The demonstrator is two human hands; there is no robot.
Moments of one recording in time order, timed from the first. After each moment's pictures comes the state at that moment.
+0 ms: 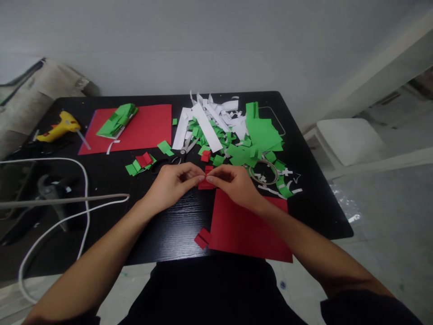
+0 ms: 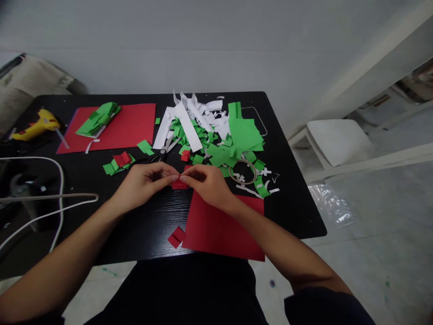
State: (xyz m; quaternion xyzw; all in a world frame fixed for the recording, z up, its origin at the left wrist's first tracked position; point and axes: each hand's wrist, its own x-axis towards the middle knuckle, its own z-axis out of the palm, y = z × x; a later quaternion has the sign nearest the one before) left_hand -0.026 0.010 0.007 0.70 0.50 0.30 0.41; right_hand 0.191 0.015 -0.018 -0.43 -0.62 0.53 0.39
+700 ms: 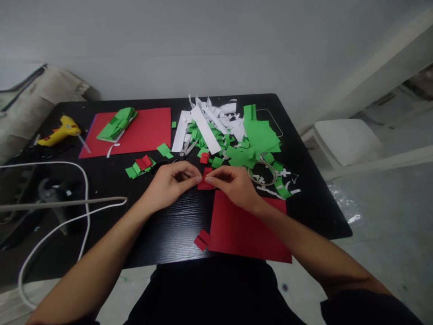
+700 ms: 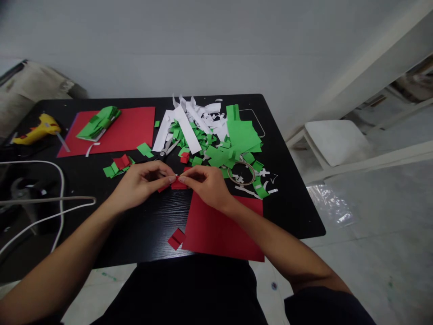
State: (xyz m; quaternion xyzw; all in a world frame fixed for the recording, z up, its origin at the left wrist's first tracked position) left_hand -0.027 0.013 0.013 0.69 0.49 0.33 0.42; right_hand 0.188 0.014 -0.013 -0.43 -0.60 0.53 0.42
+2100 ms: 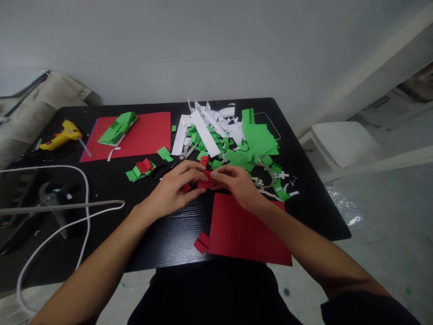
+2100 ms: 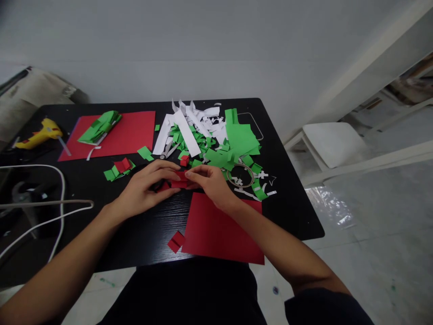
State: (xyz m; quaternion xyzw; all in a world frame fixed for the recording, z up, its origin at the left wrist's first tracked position) left_hand -0.029 0.011 0.007 0.85 0.35 0.33 0.23; right_hand 0.191 0.024 -0.018 -0.42 -0.38 0.71 0.42
